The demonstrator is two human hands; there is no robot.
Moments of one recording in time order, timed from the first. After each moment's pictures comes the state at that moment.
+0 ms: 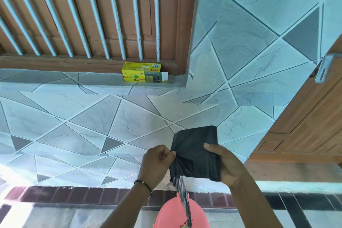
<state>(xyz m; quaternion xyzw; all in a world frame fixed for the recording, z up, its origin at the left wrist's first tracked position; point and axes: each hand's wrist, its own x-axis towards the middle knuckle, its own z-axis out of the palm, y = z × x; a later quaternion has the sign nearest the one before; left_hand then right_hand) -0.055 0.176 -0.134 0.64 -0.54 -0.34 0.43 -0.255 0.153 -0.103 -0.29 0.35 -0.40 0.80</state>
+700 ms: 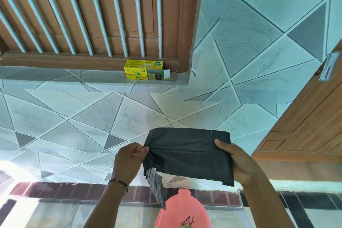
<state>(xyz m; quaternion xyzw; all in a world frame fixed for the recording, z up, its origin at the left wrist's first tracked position) 0.008 0.184 -0.134 0.72 -0.51 -0.24 0.41 -0.277 0.151 -0.098 -0.29 0.43 -0.41 0.75</state>
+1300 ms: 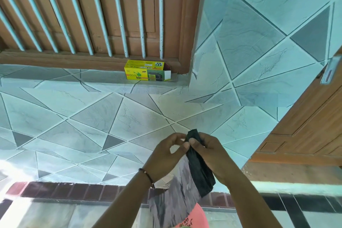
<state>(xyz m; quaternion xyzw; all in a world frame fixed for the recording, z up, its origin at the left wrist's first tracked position) -0.062 0.167 -0.103 0.52 -0.63 -0.42 0.40 -0.217 0.160 -0.073 -0.59 0.51 -0.35 0.51</state>
